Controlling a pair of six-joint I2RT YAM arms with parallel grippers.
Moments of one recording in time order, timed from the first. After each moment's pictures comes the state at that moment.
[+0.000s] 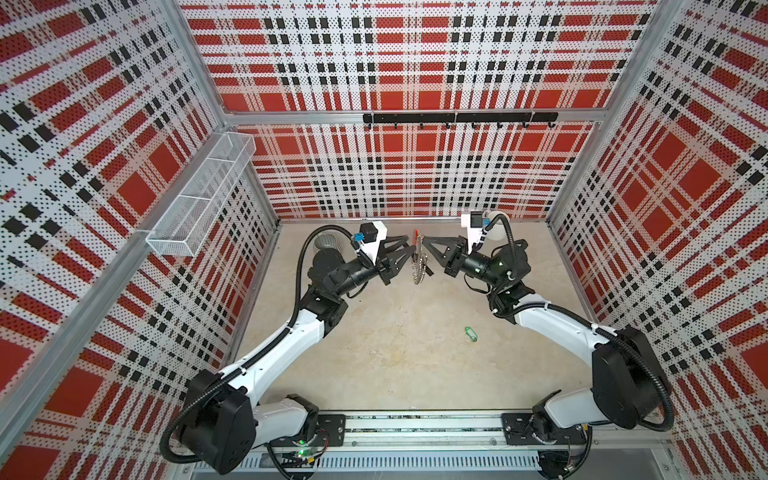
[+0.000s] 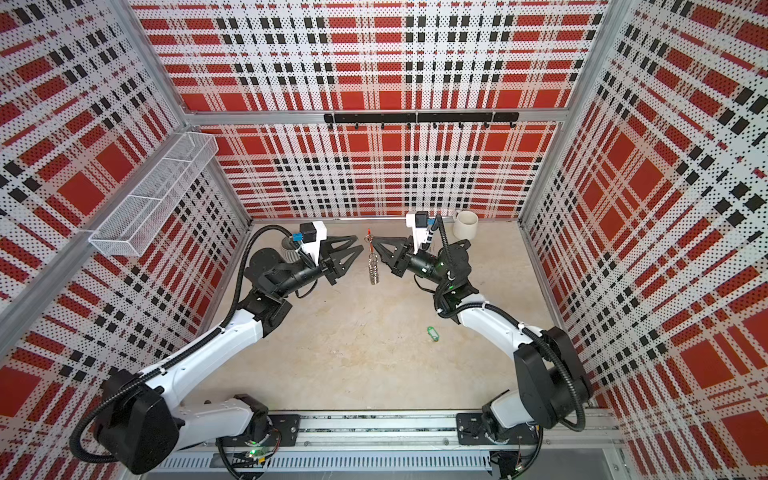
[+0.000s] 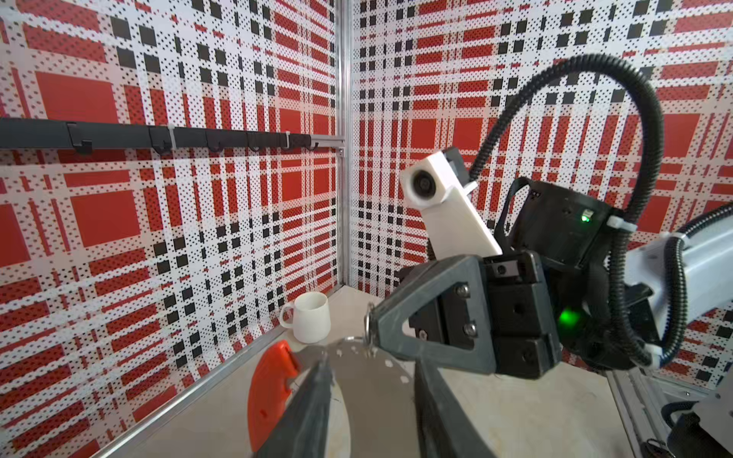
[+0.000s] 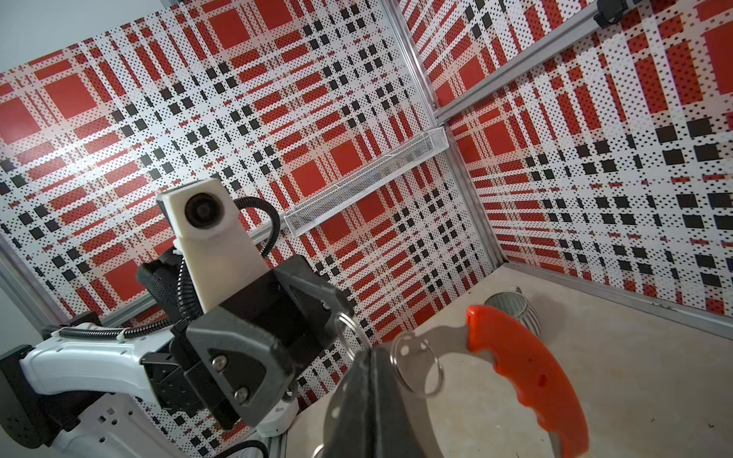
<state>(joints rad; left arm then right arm) -0.47 1.24 0.88 0.59 0.57 -0.12 0.51 1.45 0.92 0.87 -0.66 0.69</state>
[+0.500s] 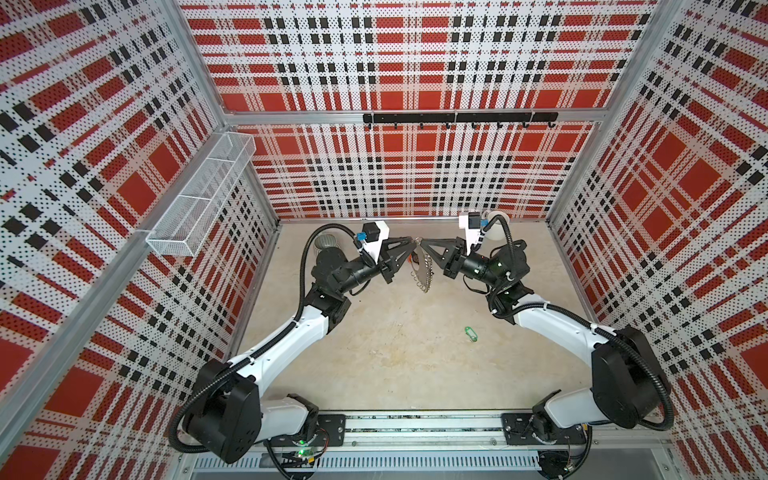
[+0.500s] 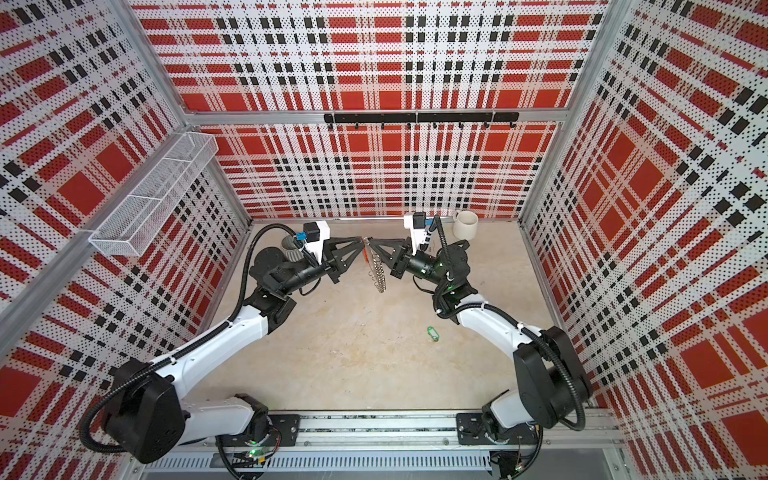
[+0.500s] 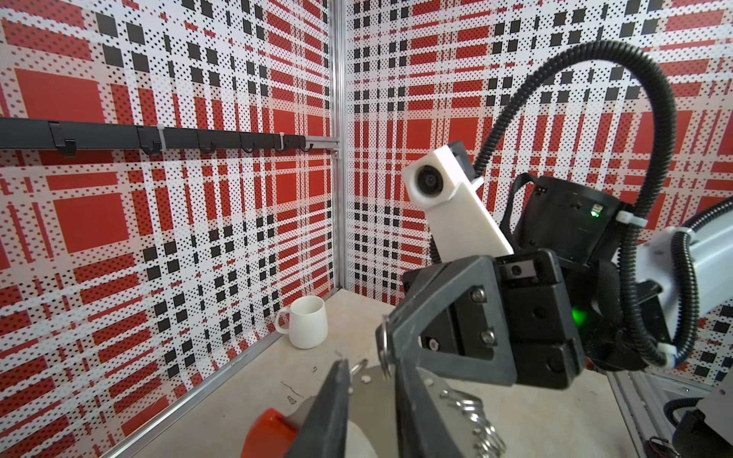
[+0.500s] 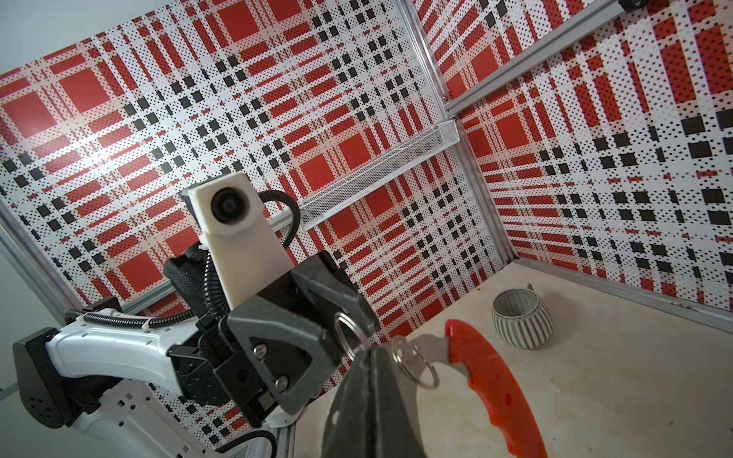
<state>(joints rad) -0.47 1.30 0.88 0.65 0.60 -0.13 0.52 1.46 0.92 0.88 -0.68 0.69</state>
